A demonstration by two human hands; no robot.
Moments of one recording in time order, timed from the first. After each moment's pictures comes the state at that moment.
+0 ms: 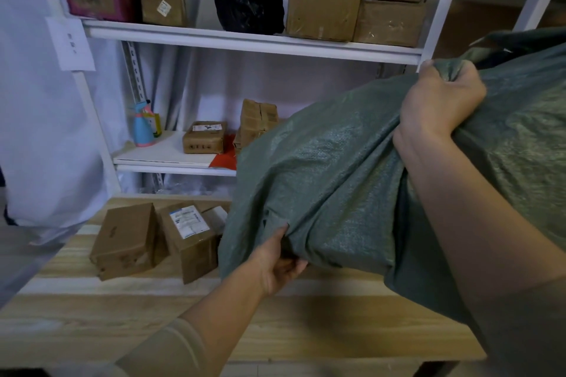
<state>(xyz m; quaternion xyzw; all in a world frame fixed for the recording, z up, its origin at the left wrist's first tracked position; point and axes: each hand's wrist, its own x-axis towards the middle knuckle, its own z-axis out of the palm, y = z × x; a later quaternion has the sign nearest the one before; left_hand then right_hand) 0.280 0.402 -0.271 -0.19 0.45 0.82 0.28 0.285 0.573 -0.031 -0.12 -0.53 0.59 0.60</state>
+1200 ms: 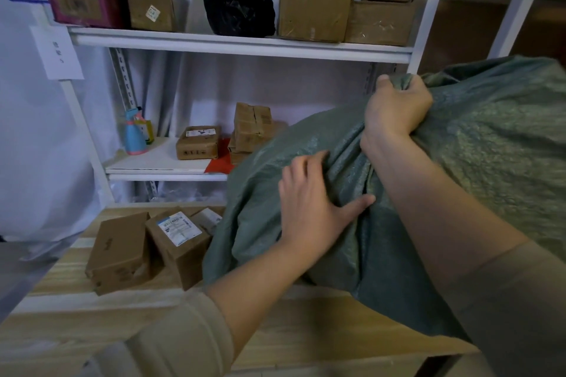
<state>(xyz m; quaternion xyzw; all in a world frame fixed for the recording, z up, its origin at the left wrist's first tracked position) 0.309 0.438 -0.162 0.20 0.86 0.40 -0.26 0.256 0.546 -0.045 -0.18 -0.56 0.61 0.53</state>
